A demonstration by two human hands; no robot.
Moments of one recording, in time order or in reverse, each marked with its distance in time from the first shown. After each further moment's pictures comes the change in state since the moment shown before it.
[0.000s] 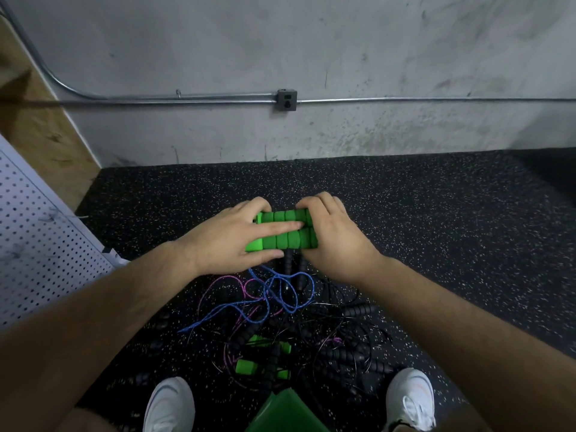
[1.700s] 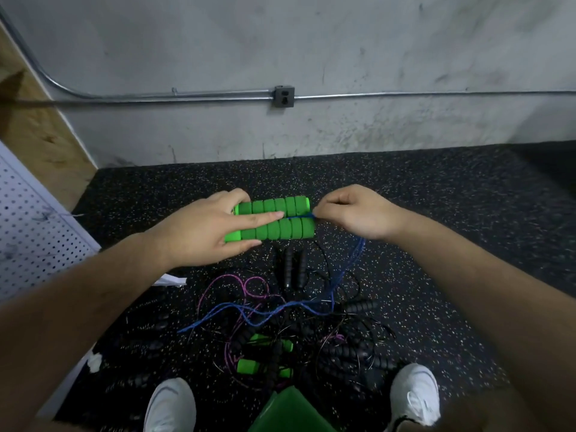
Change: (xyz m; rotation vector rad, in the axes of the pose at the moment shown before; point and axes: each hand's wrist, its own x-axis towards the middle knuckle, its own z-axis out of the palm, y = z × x) left_hand -0.020 -0.023 -0.011 0.090 -0.021 0.032; right_hand 0.018 0.023 -0.046 0.389 -0.310 0.295
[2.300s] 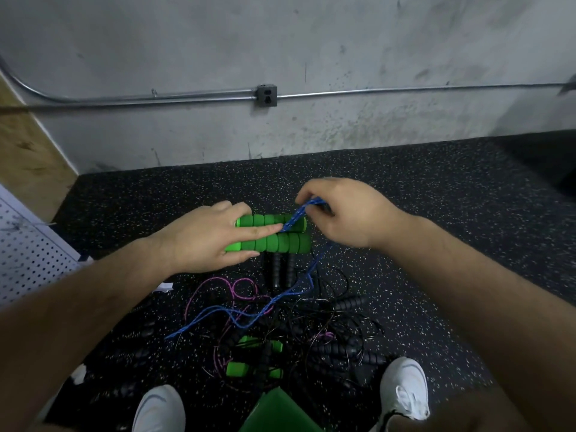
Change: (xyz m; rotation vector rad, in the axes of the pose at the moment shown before) left_hand 0.028 0.011 0.022 0.182 -0.040 0.150; right_hand -0.023 0.002 -0.010 -0.456 0.210 -0.298
